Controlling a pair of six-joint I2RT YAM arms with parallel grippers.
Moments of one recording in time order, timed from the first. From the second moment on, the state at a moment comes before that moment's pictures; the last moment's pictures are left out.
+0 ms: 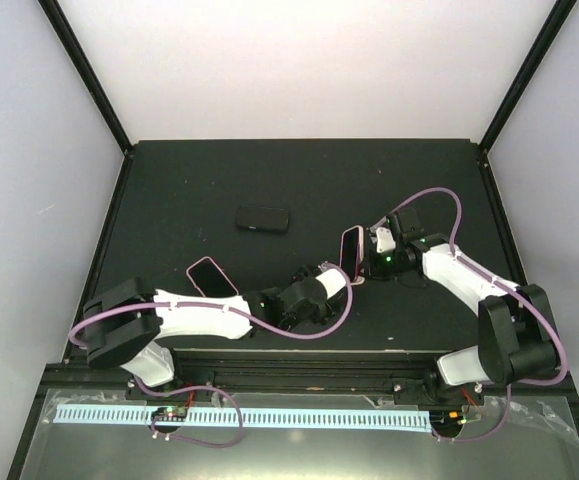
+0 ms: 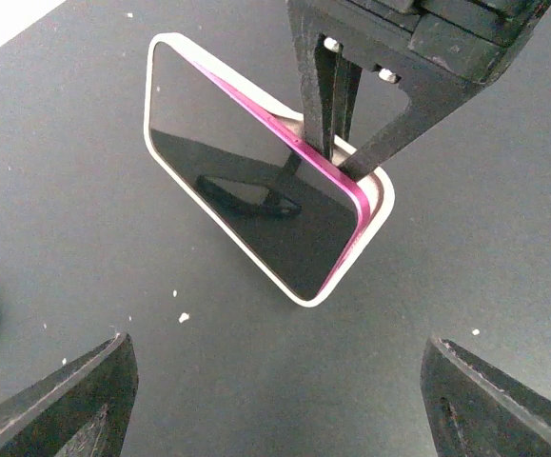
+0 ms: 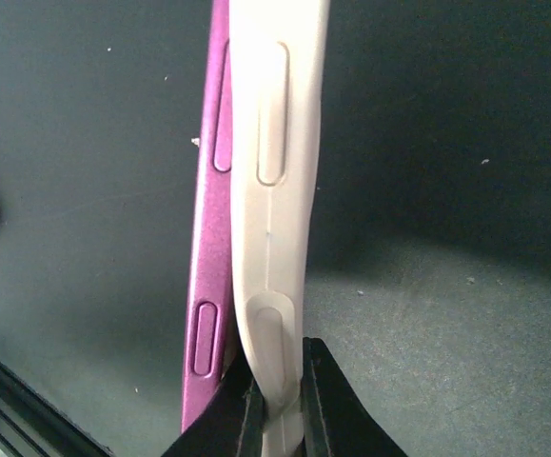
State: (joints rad) left arm -1.21 1.53 0.78 0.14 -0.44 -0.08; right arm 0.32 1.41 0.80 -0.55 -0.46 0.32
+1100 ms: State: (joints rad) left arm -1.17 1.87 0.95 0.33 -0.54 0.07; right arm 0.27 1.64 0.97 -0.64 -0.45 0.41
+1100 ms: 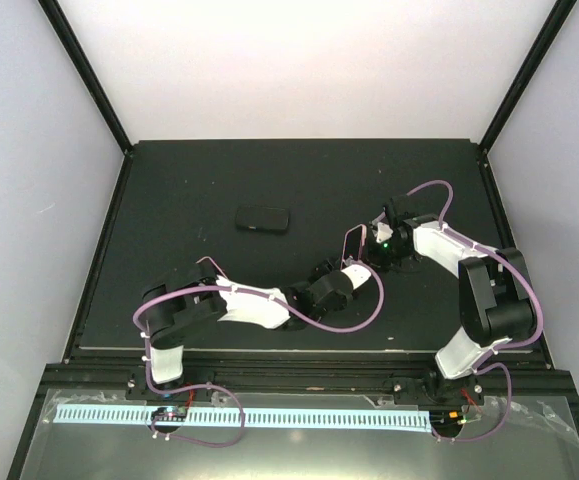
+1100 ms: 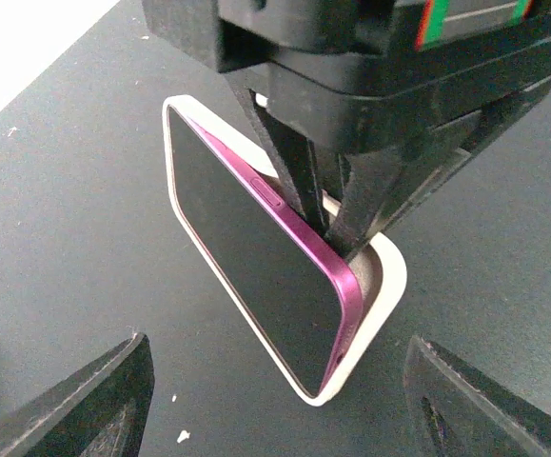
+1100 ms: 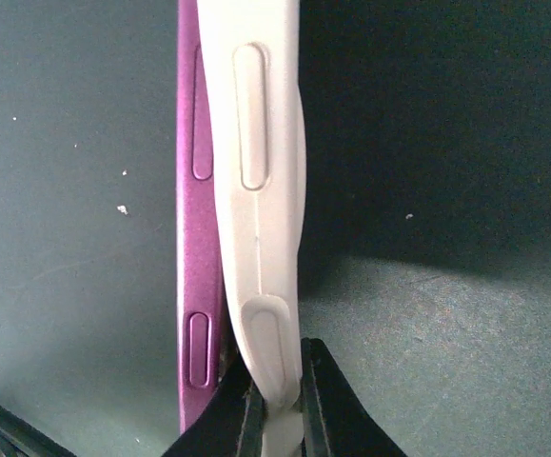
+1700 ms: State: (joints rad) left arm -1.15 1.90 0.98 0.38 -0.54 0.16; right arm 0.27 1.64 0.96 -0.64 -0.48 0.40
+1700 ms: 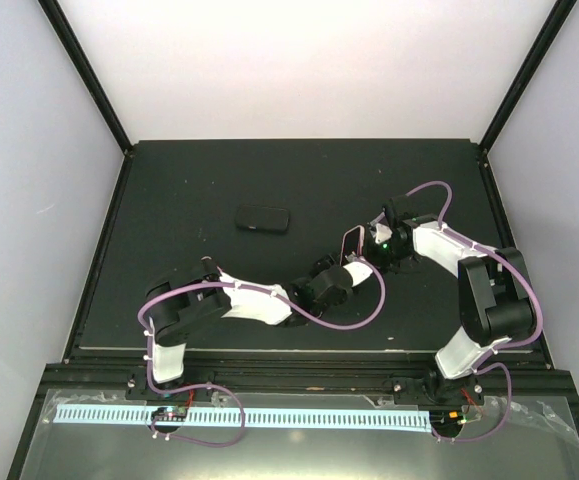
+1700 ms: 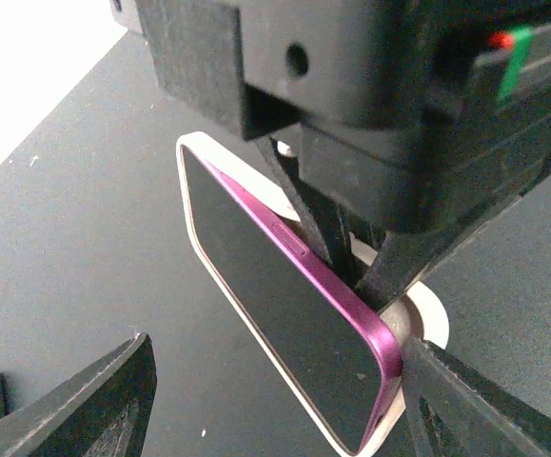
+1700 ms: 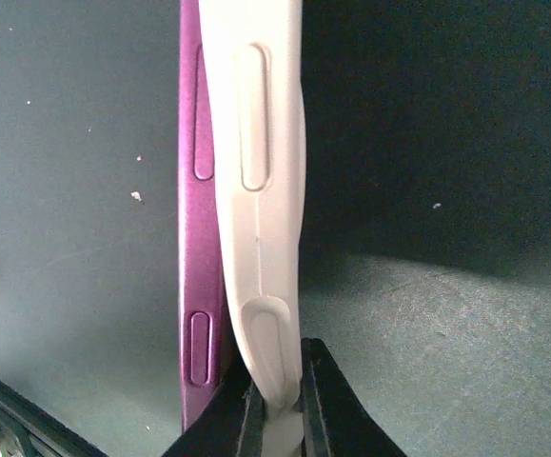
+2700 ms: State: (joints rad) left arm -1.16 1.98 0.96 0.57 -0.77 0.34; right arm 0.28 1.64 0.96 -0.56 -0.57 0.38
